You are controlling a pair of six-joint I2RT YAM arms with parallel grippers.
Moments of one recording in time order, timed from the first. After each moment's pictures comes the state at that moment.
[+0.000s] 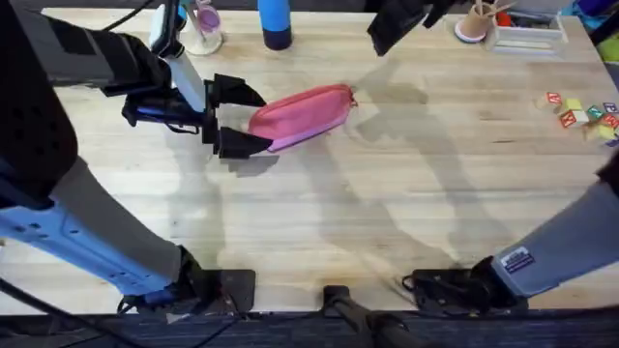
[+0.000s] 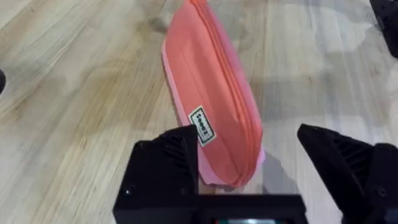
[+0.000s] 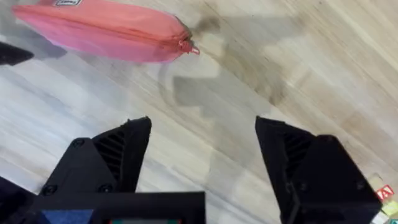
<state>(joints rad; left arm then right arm) 0.23 1.89 1.07 -0.96 1.18 1.62 0.31 1.87 2.12 -1.50 -0.07 -0.30</state>
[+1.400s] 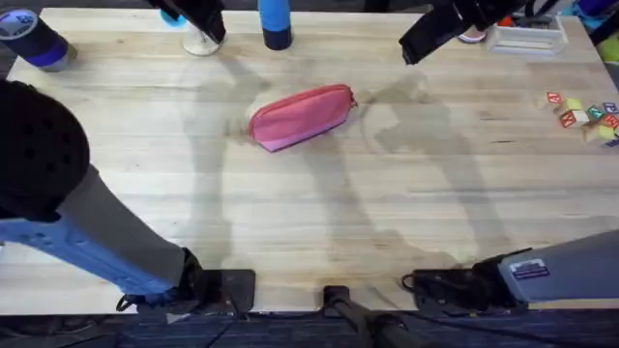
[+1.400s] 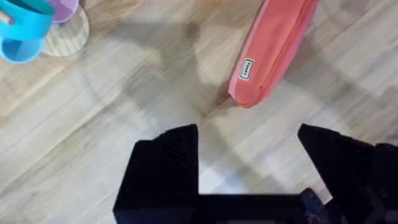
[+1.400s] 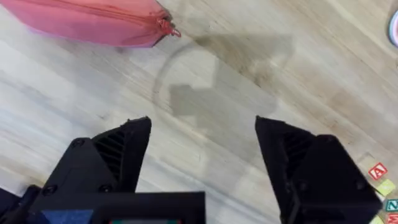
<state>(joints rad) 0.11 1.86 2.18 -1.69 0.40 0.69 0.23 1.66 1.87 -1.39 -0.07 -0.34</state>
